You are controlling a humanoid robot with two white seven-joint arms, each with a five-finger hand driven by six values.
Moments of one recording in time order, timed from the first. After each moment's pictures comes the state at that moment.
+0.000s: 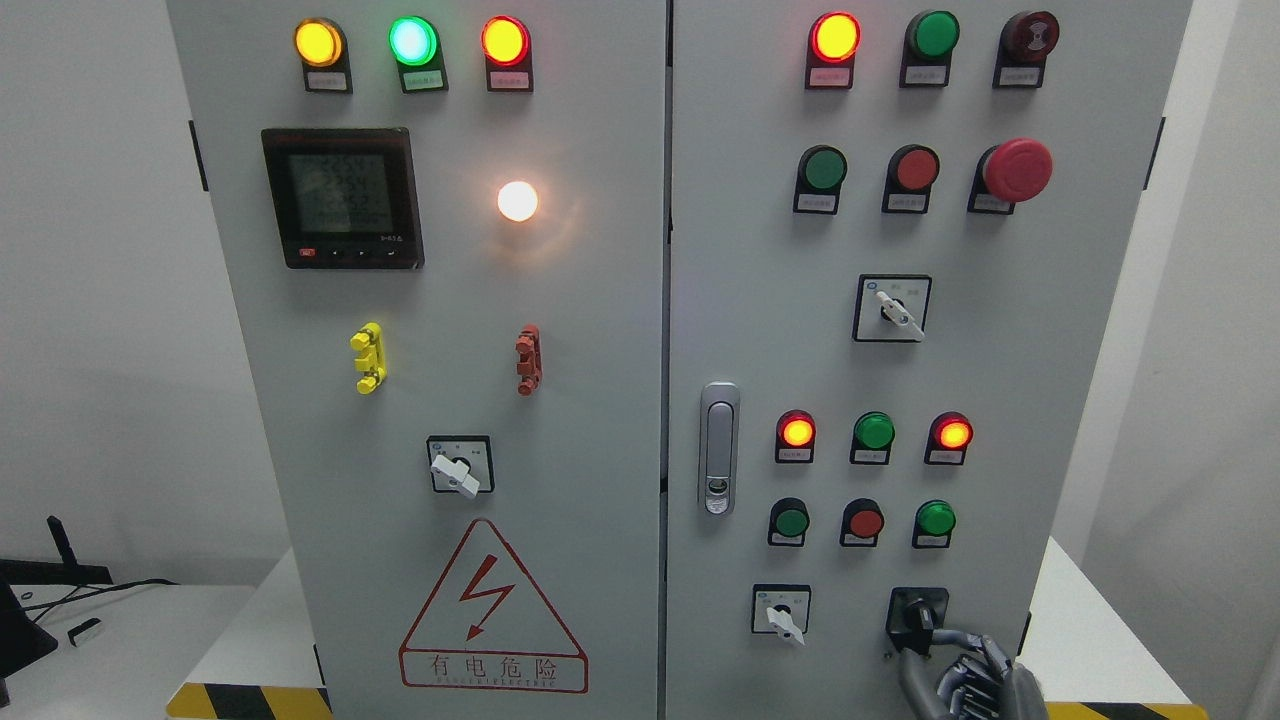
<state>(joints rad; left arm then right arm) -0.04 -0.09 0.10 0.08 0.00 -0.16 0.06 -0.14 0.03 -0.04 -1.72 0.12 0.17 -0.15</state>
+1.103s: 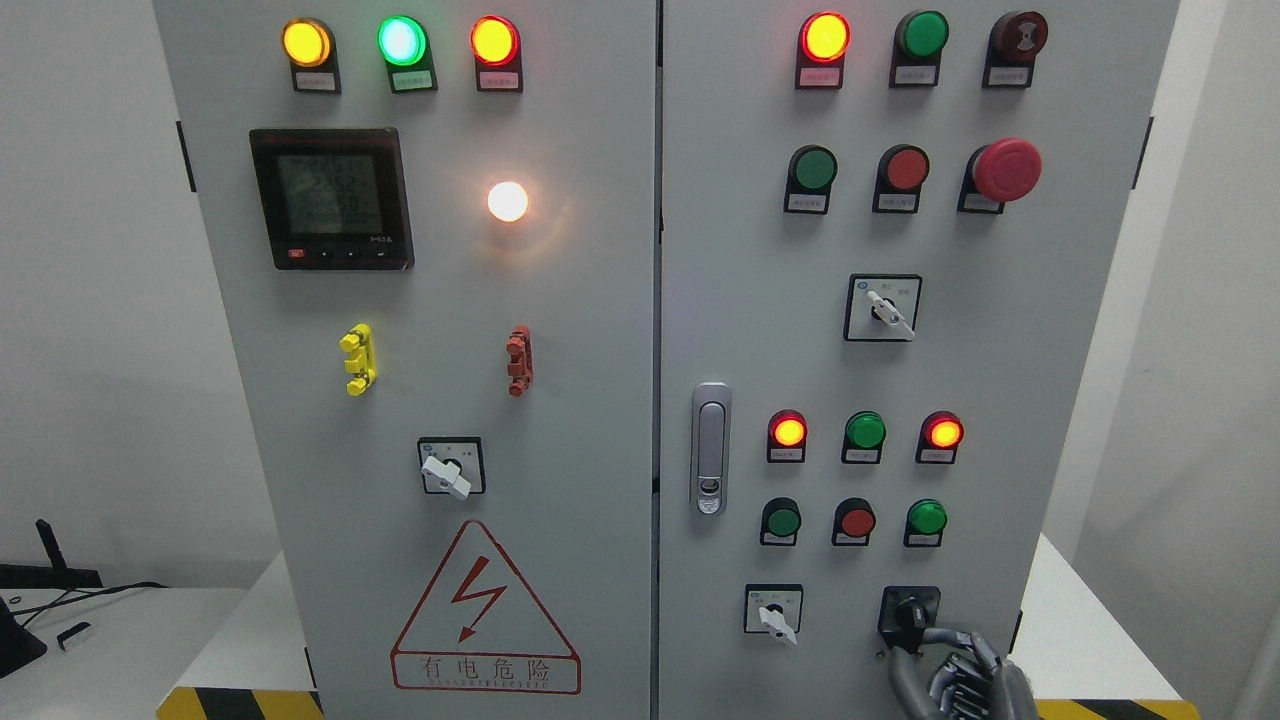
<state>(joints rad) -0.04 -0.09 0.10 0.08 0.00 -0.16 0.06 -0.15 0.04 -0.02 -1.71 0.13 0.17 -0.15</state>
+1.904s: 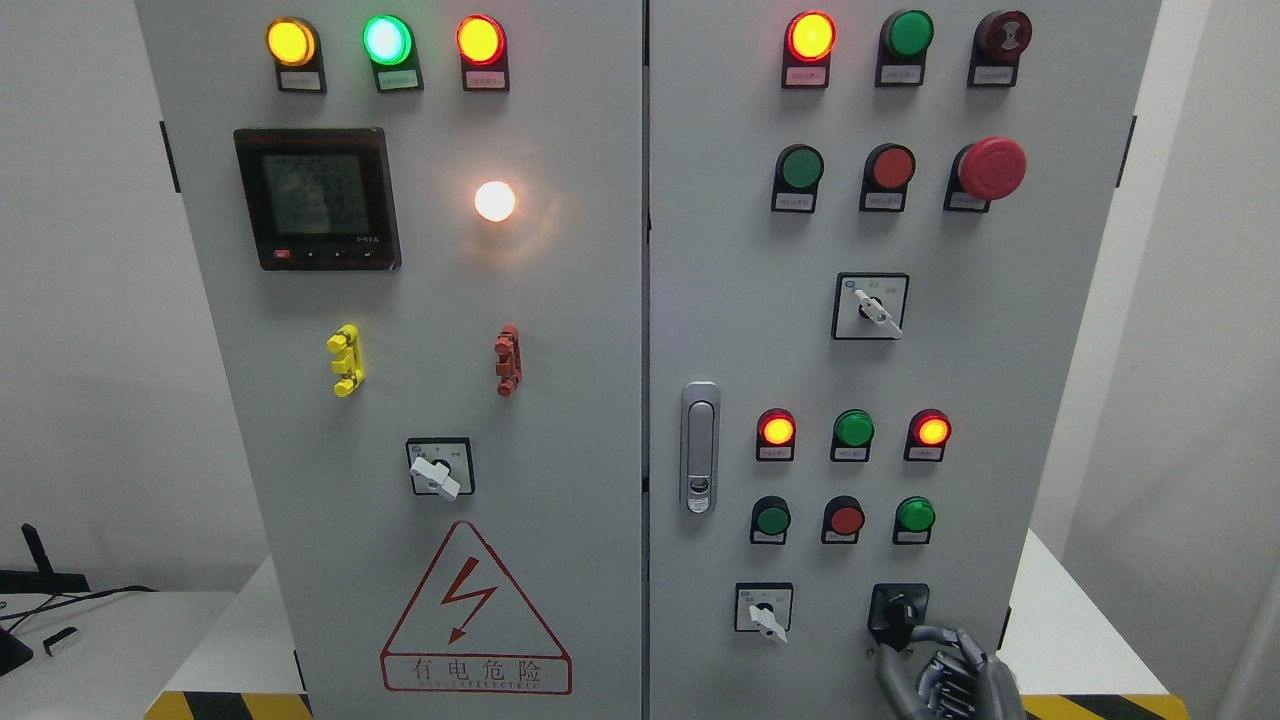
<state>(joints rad) -0.04 -0.09 0.10 0.08 0.00 -0.16 0.06 -0.16 0.04 0.00 -1.71 0.12 0.19 -0.15</state>
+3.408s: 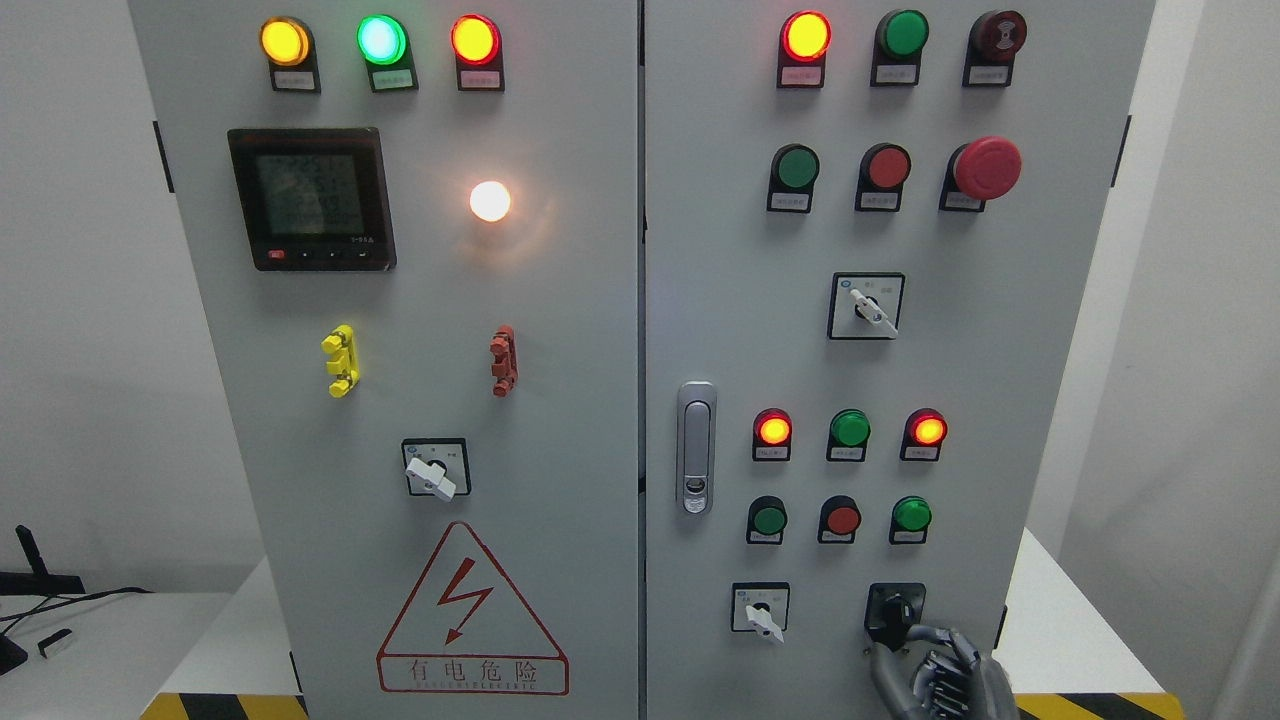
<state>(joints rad) -0.04 -0.09 0.10 0.08 0.00 -0.16 0.06 -0.16 0.04 0.00 -1.71 0.13 0.20 -0.15</state>
